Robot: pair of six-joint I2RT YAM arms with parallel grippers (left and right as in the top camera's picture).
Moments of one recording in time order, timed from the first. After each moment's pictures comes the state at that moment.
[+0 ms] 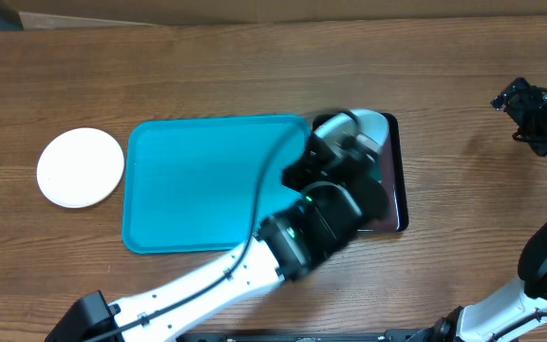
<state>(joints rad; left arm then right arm) -1.02 1.50 1.13 -0.23 -1.01 0.14 -0.44 1.87 1.48 -0.71 -0.19 0.41</state>
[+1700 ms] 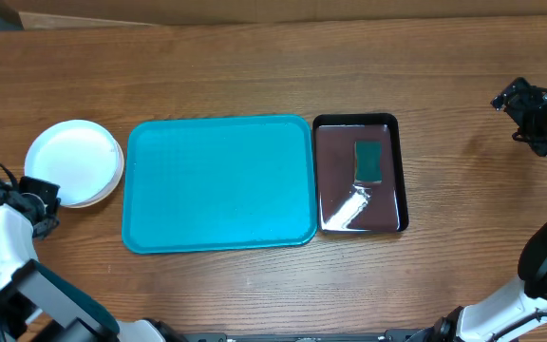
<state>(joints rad) 0.79 1.61 1.04 -0.54 0.16 -0.55 -0.44 1.87 1.48 -0.71 -0.19 0.41</state>
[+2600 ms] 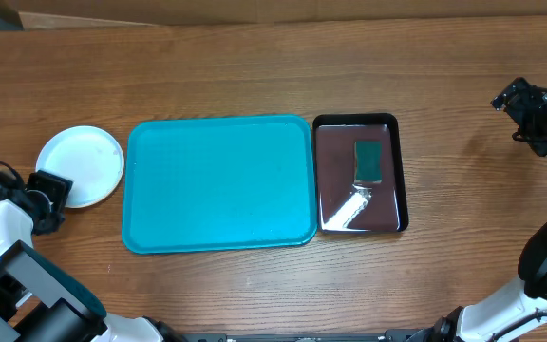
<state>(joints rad) 0.78 1.70 1.04 -0.47 0.33 -0.46 -0.44 1.87 1.48 -0.71 -0.19 0.41</state>
